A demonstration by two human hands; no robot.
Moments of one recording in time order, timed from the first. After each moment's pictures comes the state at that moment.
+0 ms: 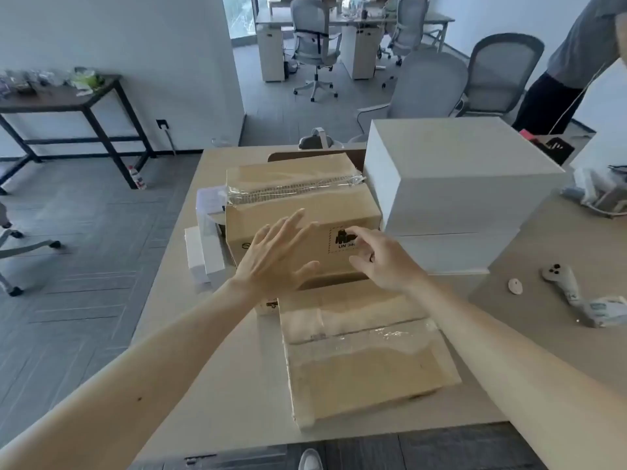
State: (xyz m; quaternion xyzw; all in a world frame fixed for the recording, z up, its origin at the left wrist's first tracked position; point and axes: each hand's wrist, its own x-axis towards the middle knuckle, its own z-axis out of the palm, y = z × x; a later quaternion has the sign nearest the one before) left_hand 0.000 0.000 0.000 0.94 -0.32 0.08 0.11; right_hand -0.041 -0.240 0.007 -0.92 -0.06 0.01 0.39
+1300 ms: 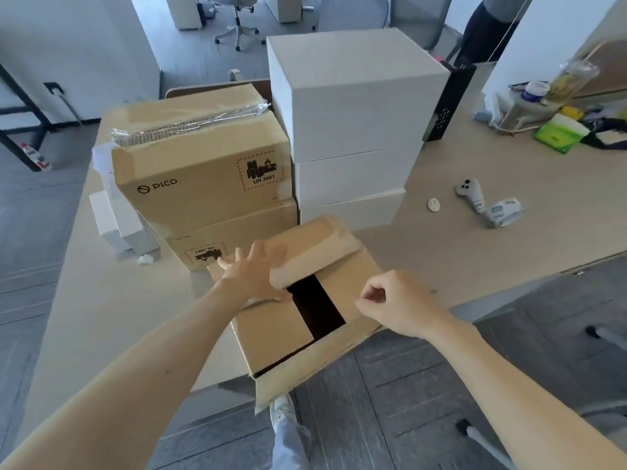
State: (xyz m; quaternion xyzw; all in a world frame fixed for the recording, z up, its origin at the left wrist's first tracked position) left_hand -0.081 -0.087 -0.112 0.95 -0.24 -0.22 -0.03; right_hand -0.258 -0.314 -0.033 -0.94 0.09 0.12 0.32
